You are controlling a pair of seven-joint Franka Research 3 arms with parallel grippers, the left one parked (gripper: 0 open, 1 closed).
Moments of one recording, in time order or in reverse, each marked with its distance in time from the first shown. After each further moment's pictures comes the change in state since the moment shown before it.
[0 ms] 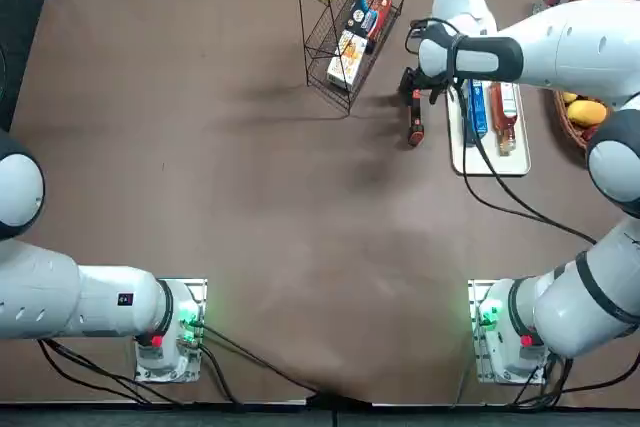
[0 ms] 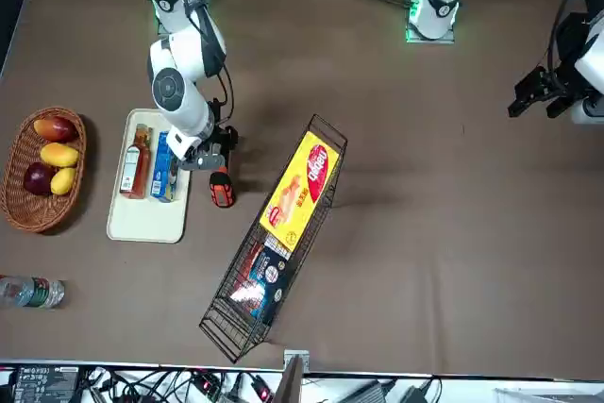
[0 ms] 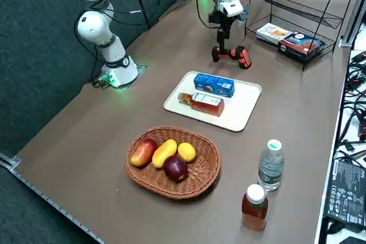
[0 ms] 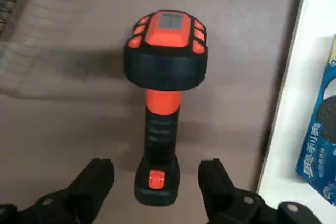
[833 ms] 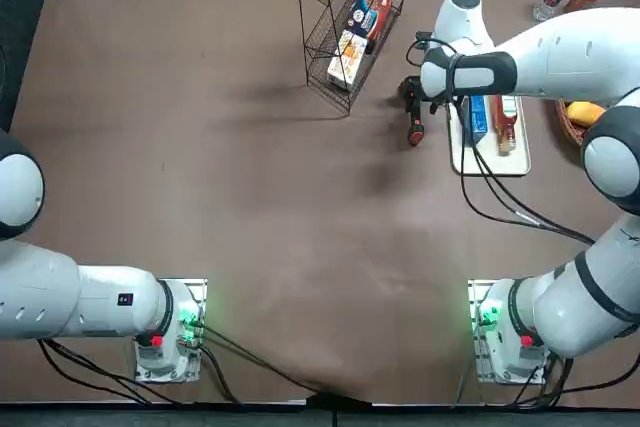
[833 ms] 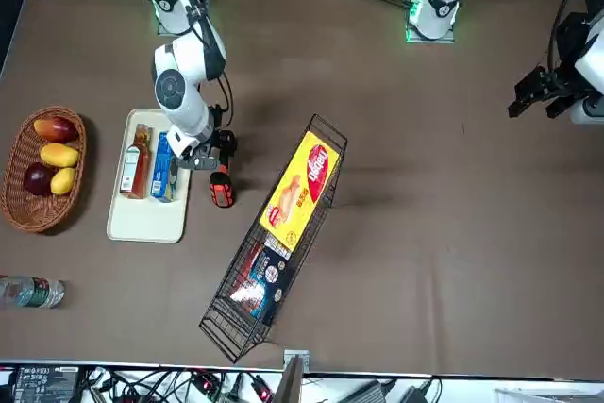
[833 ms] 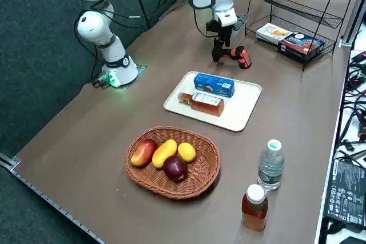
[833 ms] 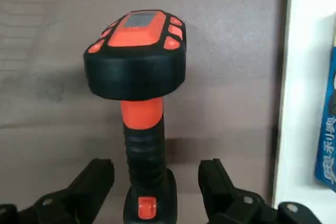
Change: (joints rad) arm -0.001 0.021 -0.005 -0.082 0.001 0.158 0.107
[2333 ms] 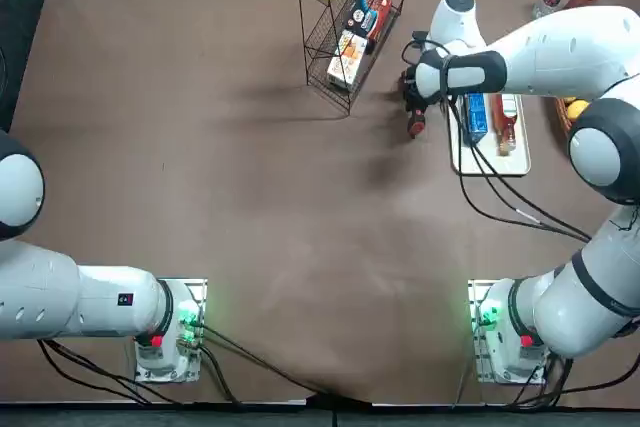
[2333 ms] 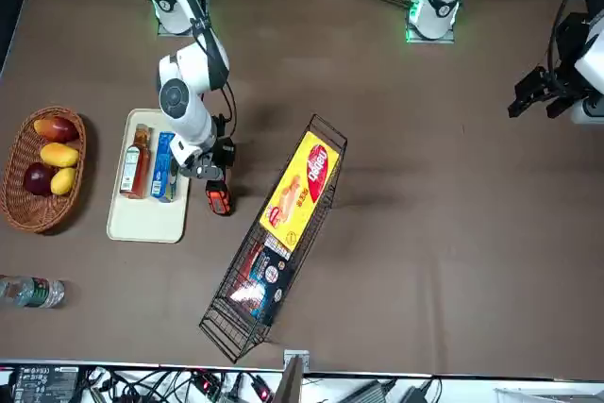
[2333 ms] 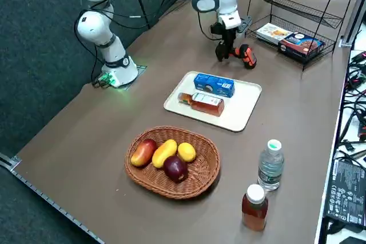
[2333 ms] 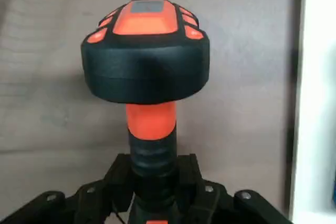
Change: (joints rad) arm 0.003 0.066 -0.003 0.046 0.000 0.047 0.015
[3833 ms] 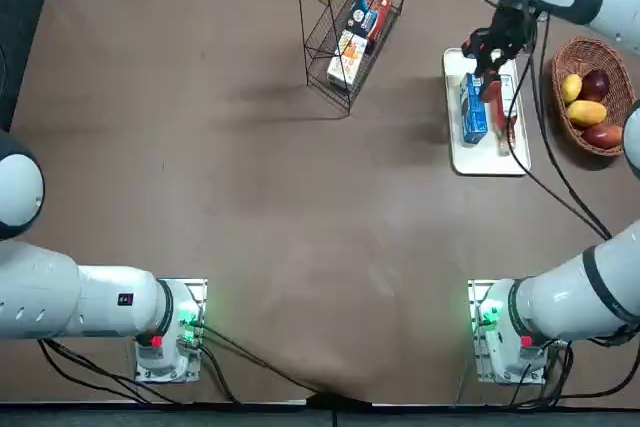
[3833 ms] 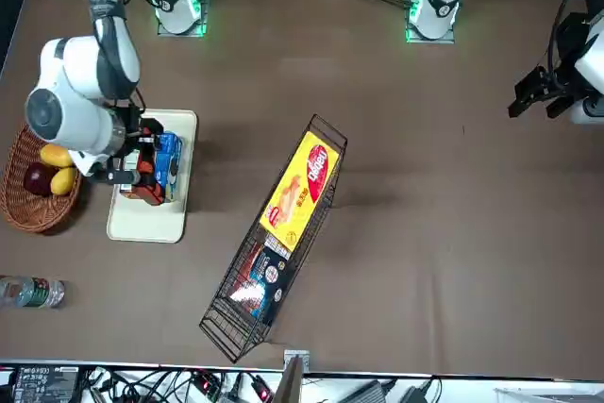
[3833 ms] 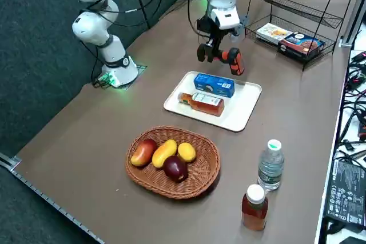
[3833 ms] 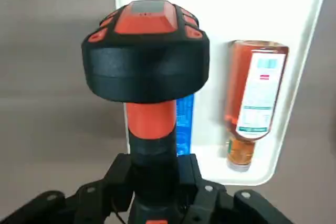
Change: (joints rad) arm -0.345 -0.145 -0.022 0.201 -0.043 -0.589 -0.385
